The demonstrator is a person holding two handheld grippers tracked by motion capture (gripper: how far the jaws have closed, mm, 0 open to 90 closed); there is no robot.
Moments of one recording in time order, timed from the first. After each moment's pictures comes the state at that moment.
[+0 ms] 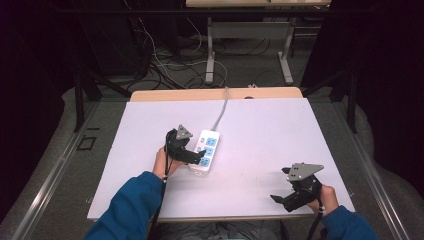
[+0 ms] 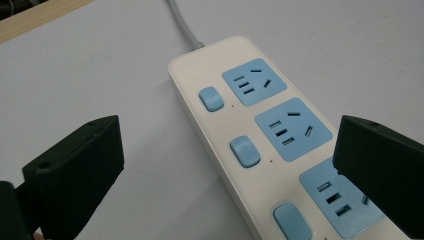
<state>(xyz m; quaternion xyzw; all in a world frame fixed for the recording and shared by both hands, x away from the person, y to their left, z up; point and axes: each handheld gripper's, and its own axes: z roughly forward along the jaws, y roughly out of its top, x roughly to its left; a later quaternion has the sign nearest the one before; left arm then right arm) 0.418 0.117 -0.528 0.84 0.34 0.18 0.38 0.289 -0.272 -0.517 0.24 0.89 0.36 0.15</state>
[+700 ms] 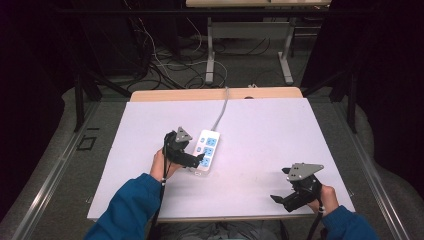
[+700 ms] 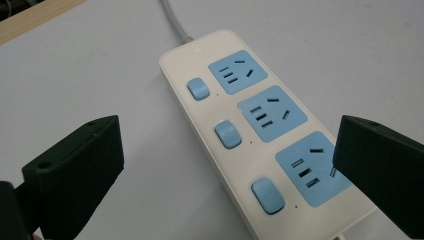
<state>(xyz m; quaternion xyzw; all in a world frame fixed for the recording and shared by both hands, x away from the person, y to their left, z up) 0.402 0.120 -0.518 0.85 0.33 0.18 0.37 0.289 -0.272 -0.517 0.24 0.89 0.37 0.15</state>
